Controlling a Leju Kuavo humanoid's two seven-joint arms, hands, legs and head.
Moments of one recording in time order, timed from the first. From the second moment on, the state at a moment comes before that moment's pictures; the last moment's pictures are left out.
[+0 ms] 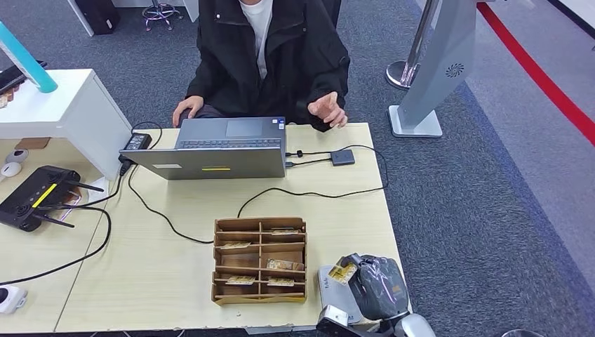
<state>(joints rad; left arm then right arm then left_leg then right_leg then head) 0.64 -0.36 0.82 -1.46 -0.22 -0.91 0.59 0.09 -0.24 0.64 -1.53 0.98 -0.51 0.05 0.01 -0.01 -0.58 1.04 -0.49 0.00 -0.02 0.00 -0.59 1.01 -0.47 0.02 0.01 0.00</state>
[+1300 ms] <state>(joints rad) 0.00 -0.26 0.82 -0.45 -1.06 0.68 -0.21 -0.14 -0.09 0.58 -1.72 1.14 -0.53 0.00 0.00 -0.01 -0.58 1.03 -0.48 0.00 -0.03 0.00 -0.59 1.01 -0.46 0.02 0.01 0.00</state>
